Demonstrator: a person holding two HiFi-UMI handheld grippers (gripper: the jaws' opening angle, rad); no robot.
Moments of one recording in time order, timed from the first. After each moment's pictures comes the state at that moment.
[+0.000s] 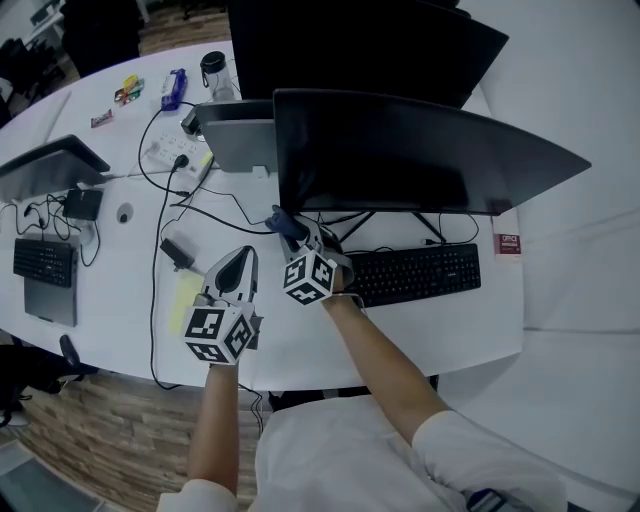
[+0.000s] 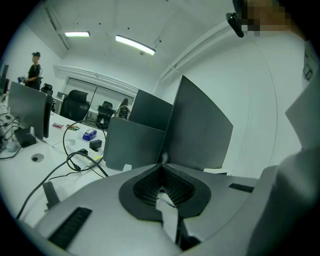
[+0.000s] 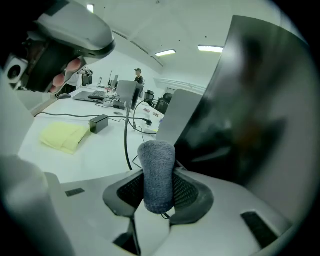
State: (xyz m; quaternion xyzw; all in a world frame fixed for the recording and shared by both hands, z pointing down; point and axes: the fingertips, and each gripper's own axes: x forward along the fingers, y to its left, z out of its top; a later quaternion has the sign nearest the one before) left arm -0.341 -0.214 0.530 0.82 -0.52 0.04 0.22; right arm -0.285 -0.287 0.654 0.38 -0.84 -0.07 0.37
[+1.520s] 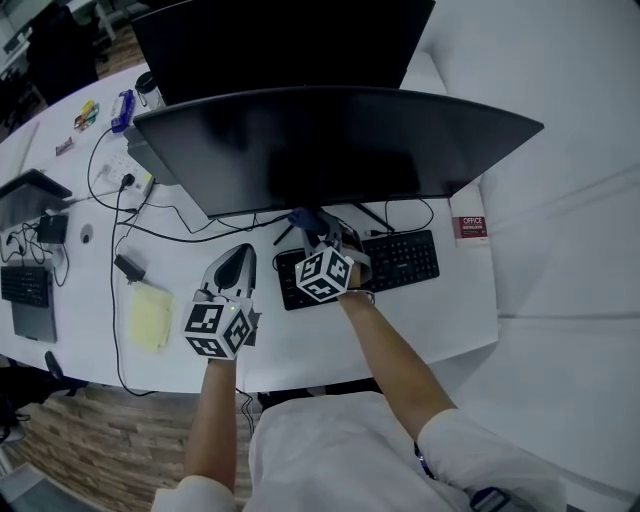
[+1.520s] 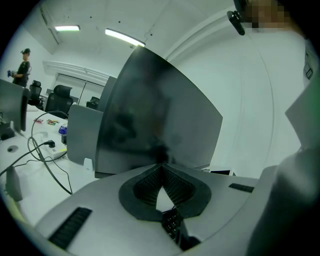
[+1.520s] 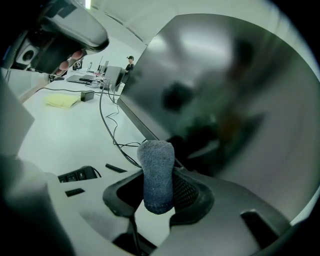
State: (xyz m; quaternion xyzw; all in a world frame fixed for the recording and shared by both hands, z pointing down) left arm -0.190 -0.224 0.533 0.84 -0.49 0.05 0.22; right arm -0.072 -0.296 0.657 0.44 -0.79 -0.08 0.42
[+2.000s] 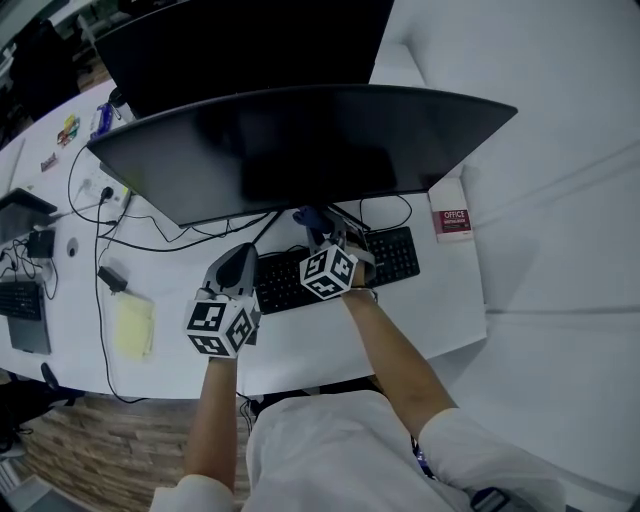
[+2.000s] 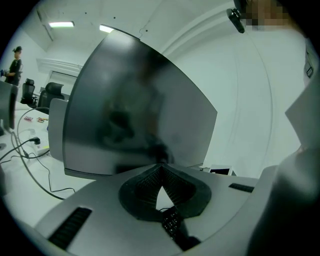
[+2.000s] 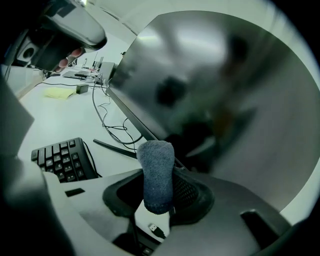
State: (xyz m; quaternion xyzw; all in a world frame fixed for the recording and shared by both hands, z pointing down) left arm -0.121 -0.231 0.535 0.85 -0.46 0.06 0.22; right arm 0.010 -0.299 0.657 0.47 -0.77 -0.07 0.43
